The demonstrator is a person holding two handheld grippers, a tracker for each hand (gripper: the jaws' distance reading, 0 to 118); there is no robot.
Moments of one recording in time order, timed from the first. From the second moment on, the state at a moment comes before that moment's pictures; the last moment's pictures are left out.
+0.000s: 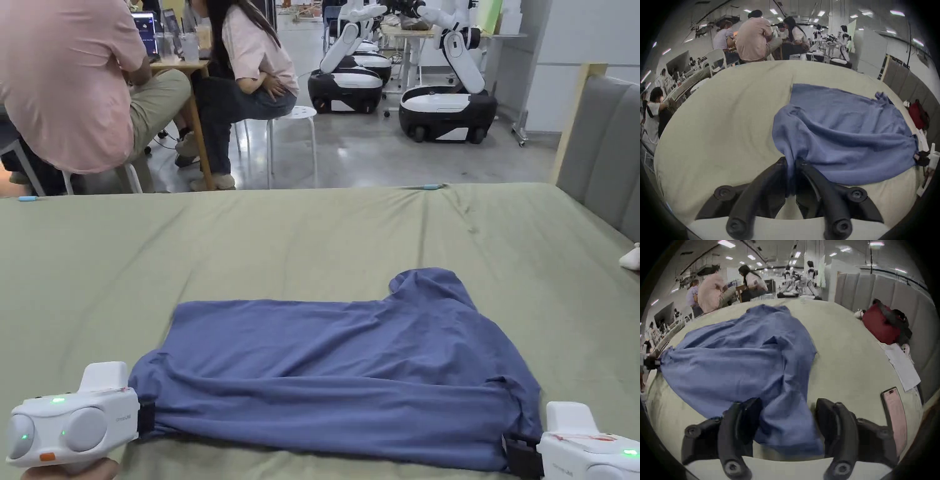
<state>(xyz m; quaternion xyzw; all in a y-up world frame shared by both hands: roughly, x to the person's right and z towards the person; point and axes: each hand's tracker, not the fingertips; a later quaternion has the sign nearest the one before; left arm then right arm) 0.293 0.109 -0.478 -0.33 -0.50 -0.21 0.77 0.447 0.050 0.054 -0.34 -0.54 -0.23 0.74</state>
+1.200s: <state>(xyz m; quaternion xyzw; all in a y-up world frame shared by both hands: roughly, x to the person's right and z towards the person) 0.189 0.188 -0.395 -0.11 -0.56 -0.19 0.80 0.322 0.170 -0.010 -0.17 -0.51 -0.08 0.84</state>
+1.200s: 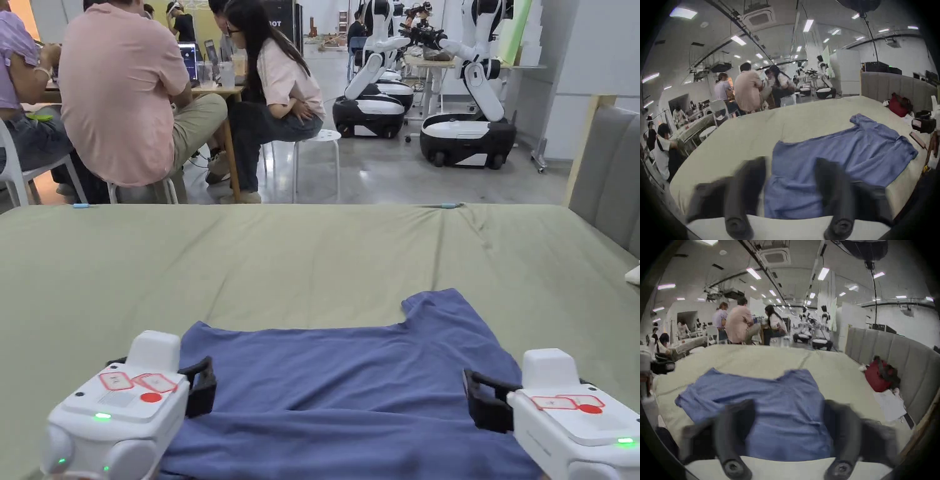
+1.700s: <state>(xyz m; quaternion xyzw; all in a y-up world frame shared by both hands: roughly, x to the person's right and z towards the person) 0.266 0.144 -0.469 -0.20 -0.53 -0.20 0.80 0.380 0.145 -0.044 -0.20 -0.50 -0.08 0.84</state>
